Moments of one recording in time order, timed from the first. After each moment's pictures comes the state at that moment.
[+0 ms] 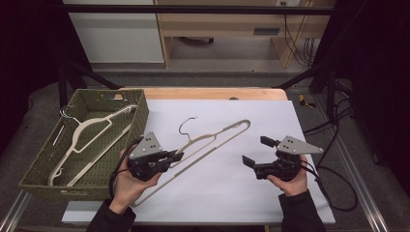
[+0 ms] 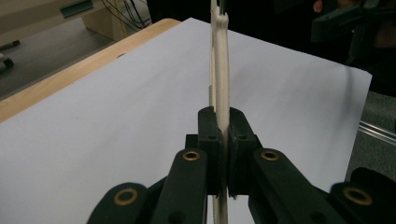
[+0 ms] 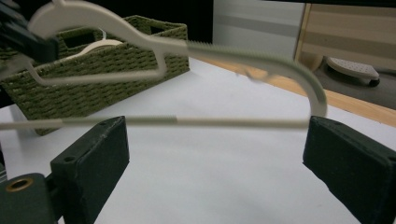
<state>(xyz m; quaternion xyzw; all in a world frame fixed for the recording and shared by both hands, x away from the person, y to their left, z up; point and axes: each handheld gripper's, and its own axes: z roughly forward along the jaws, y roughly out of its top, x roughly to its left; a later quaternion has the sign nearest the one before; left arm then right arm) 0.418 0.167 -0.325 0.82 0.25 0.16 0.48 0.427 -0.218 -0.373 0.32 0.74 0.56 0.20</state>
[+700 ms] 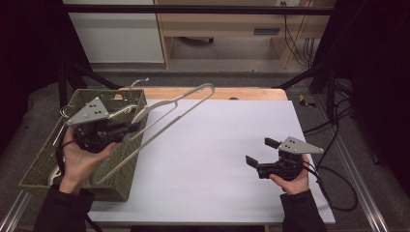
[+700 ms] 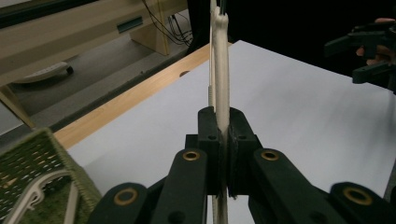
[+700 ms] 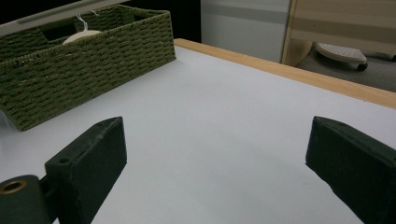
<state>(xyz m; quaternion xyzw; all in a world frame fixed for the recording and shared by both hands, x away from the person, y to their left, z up) 0.443 0.260 -0.253 0.80 0.29 0.22 0.48 0.433 -0.226 -0.384 0.35 0.74 0.54 0.20</state>
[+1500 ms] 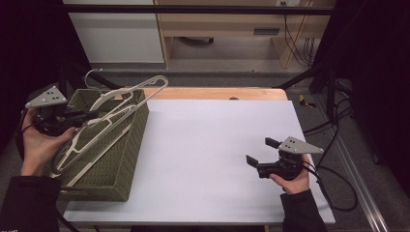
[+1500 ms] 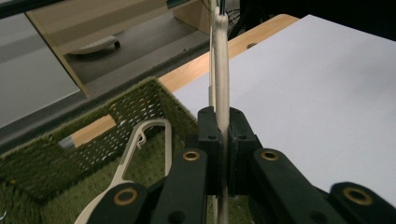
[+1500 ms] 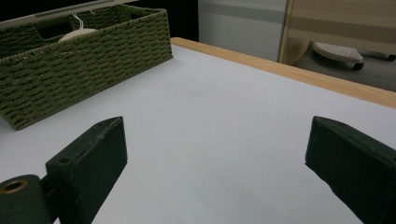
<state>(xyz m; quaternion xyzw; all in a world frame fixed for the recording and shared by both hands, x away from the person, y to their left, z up) 0.487 0.366 -0.273 0.80 0.34 0.25 0.43 0.434 -0.227 -0.386 0.35 0.74 0.54 0.21</state>
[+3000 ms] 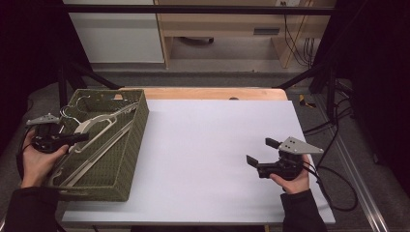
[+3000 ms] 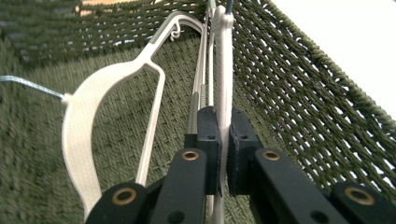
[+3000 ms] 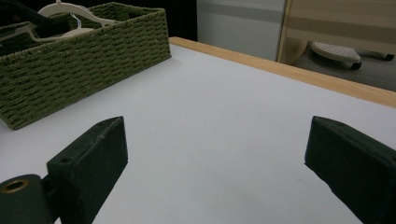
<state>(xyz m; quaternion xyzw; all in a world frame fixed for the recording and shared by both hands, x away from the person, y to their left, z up) 0.501 0.432 -0.373 0.75 0.49 0.15 0.40 0.434 -0.227 -0.387 0.35 0.73 0.54 0.21</state>
